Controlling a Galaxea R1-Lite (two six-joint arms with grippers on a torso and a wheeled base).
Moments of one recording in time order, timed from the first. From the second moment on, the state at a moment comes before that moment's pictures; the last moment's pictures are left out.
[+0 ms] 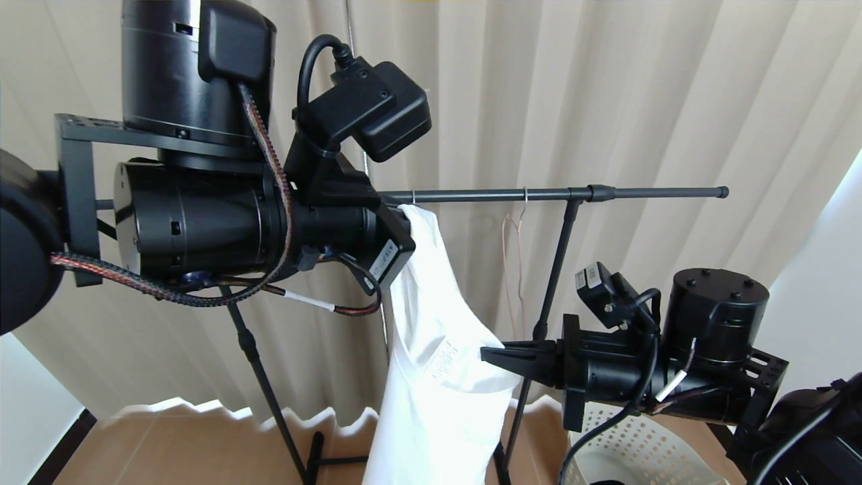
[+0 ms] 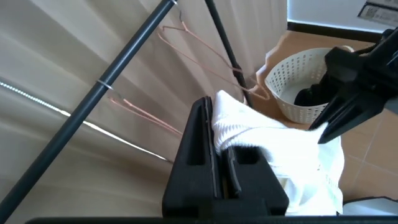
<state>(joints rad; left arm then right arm) -0.72 1.60 -1.30 0.01 0.01 0.47 0.55 1.82 -0.52 -1.09 0.66 0.06</state>
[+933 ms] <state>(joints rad) -0.71 1.55 -1.16 0.16 0.18 0.21 0.63 1.77 -0.59 -1.09 0.04 -0.17</state>
